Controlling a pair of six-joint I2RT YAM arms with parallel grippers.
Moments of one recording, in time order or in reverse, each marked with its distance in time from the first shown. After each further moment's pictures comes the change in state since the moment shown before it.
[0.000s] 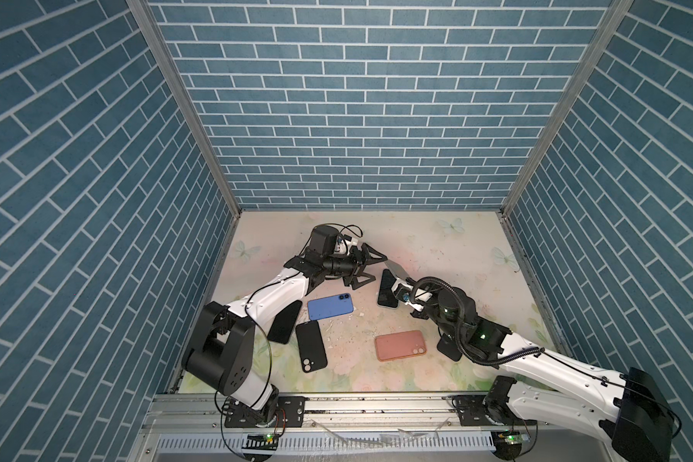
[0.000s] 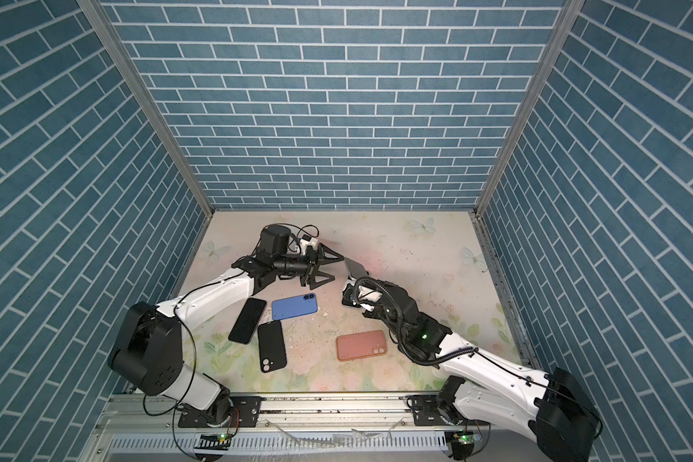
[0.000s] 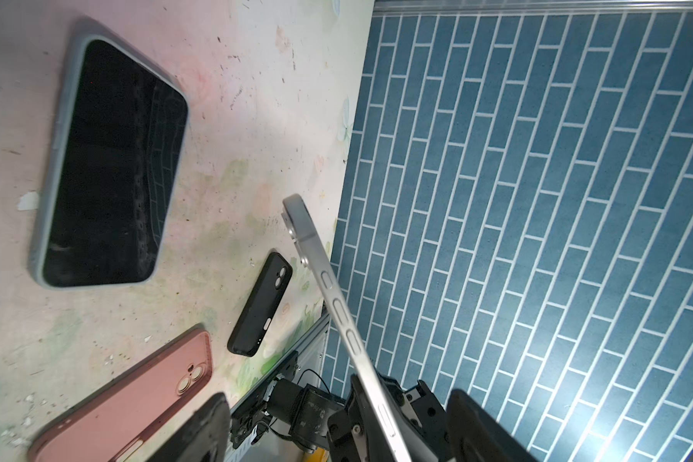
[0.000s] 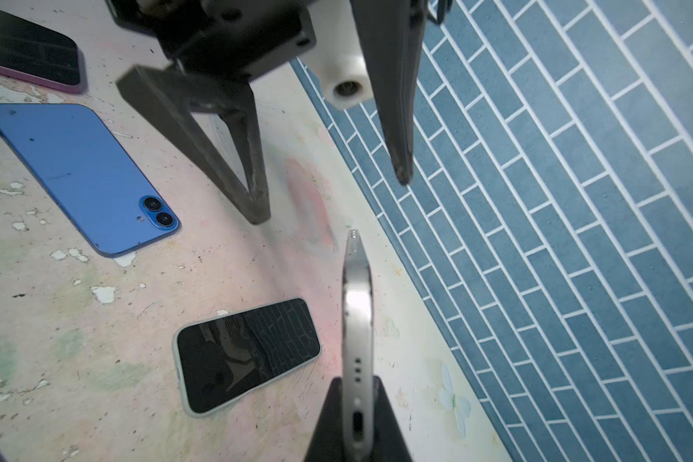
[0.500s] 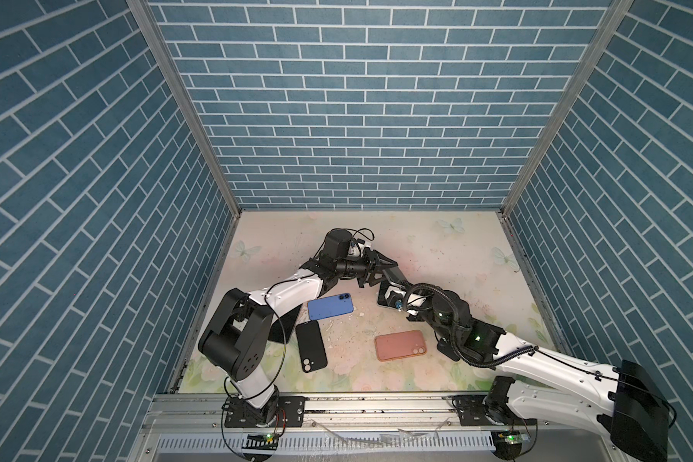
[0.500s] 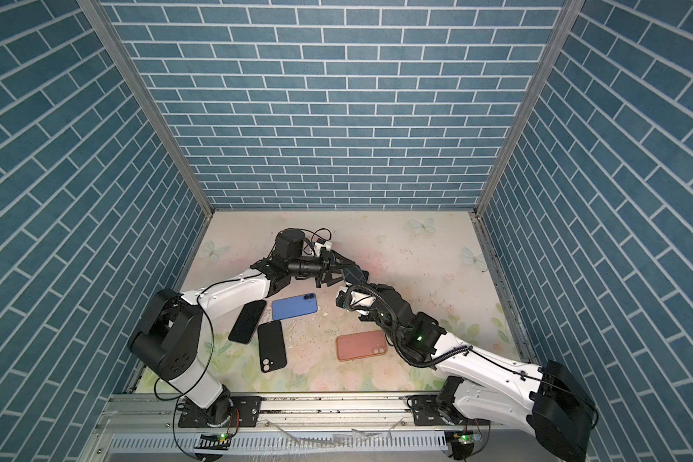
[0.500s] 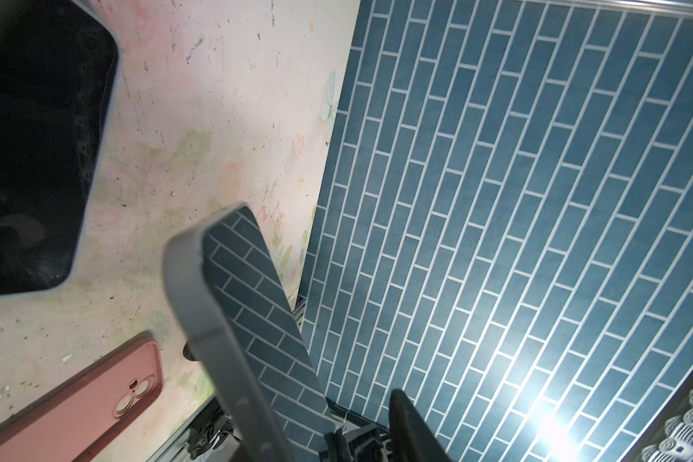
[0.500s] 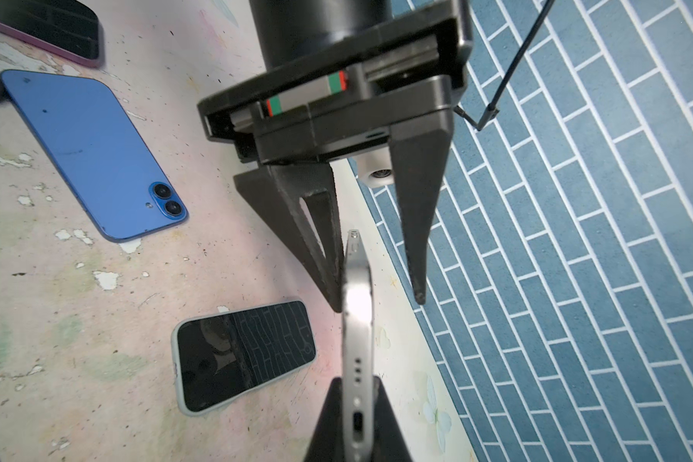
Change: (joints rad) left arm -0.064 0.089 -0.002 0.189 0.001 -0.163; right arm 0.047 0.032 -0.005 0.027 0.046 -0.079
